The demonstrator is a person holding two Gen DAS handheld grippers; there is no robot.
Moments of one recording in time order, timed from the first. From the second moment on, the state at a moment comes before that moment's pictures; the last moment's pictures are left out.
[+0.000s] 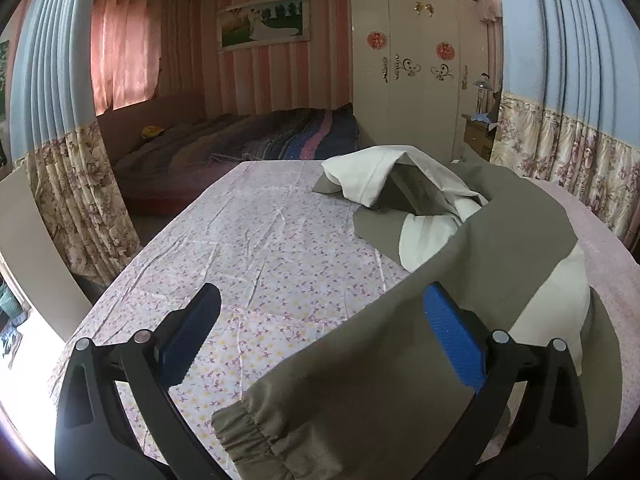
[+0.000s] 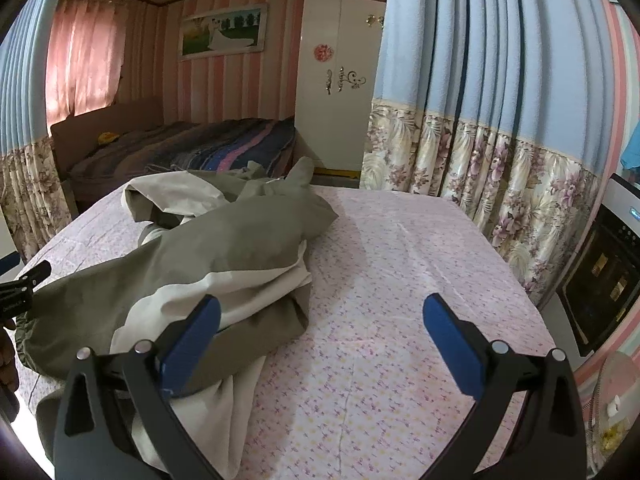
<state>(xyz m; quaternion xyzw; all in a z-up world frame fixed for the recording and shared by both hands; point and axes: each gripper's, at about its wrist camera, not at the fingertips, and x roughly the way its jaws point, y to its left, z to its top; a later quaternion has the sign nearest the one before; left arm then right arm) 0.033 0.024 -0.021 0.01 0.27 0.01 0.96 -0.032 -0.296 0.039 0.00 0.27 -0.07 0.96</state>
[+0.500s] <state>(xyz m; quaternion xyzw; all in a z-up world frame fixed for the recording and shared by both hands) 0.051 0.018 -0.029 0.01 0.28 0.01 0.96 -0.002 -0.299 0.022 0.01 0.29 -0.07 0.95</state>
